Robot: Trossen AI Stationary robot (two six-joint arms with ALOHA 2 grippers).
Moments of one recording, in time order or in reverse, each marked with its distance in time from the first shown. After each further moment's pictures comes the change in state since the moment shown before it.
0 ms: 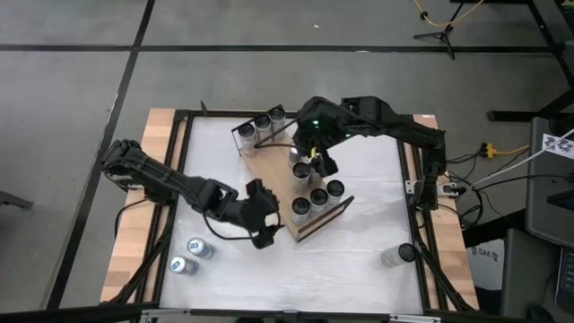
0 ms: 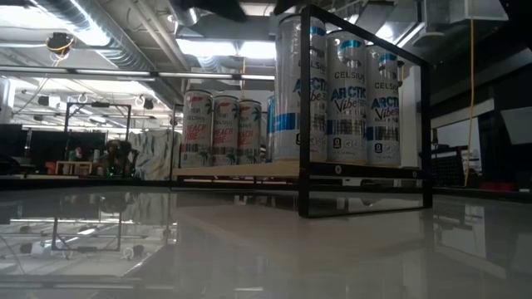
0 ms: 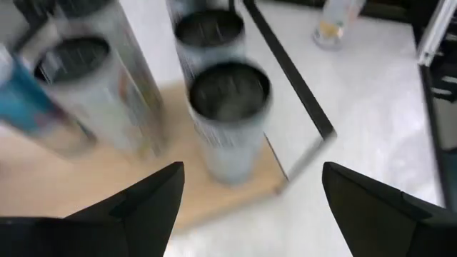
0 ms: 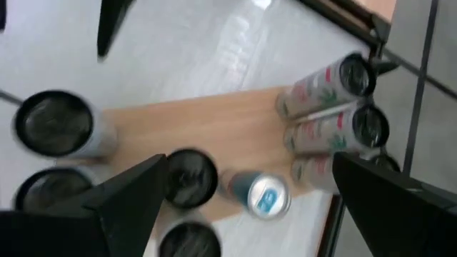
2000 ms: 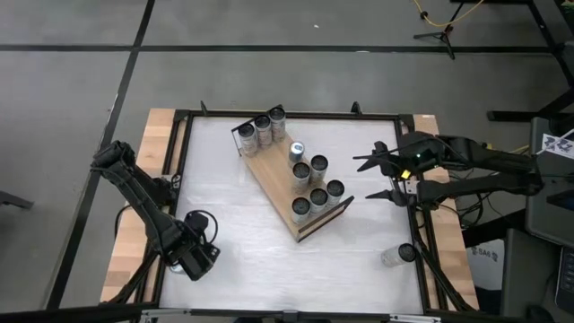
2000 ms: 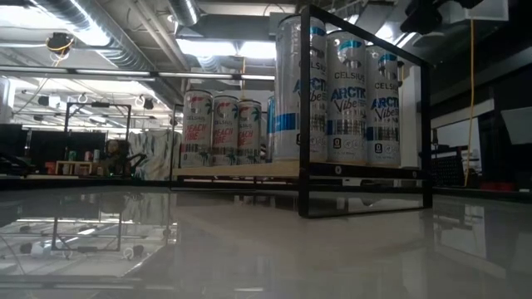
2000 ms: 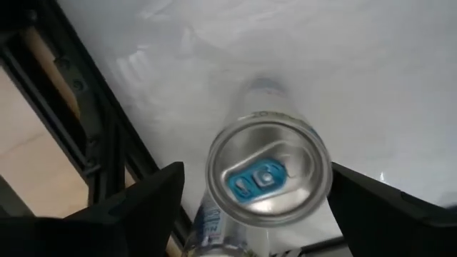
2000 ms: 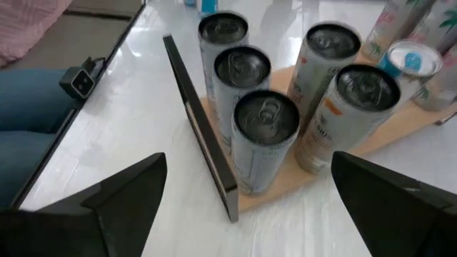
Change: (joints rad) left arm -0.430 -0.038 -0.116 -0.735 0.459 -1.489; right arm 0.042 -1.083 -1.327 0.525 -0.211 0.436
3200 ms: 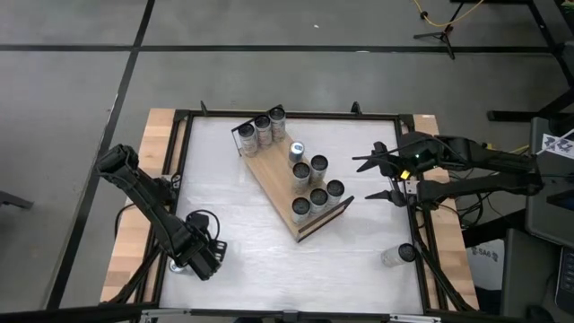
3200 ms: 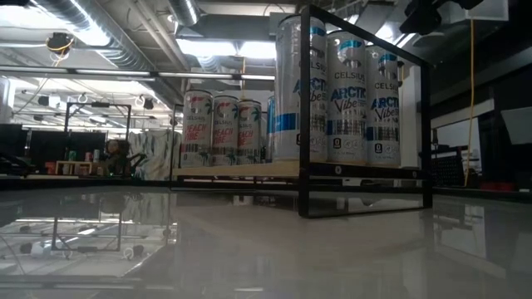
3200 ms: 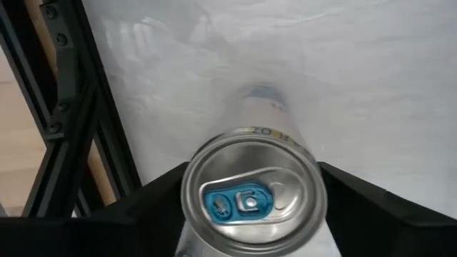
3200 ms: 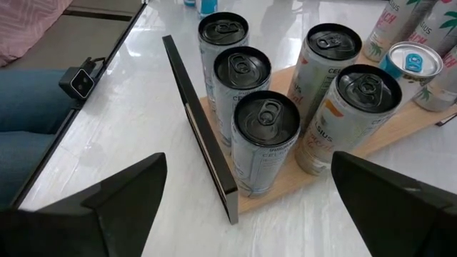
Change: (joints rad) left arm 0.039 0.051 -0.012 0.044 0.015 -0.226; right arm 0.000 0.002 -0.002 0.008 0.000 0.000
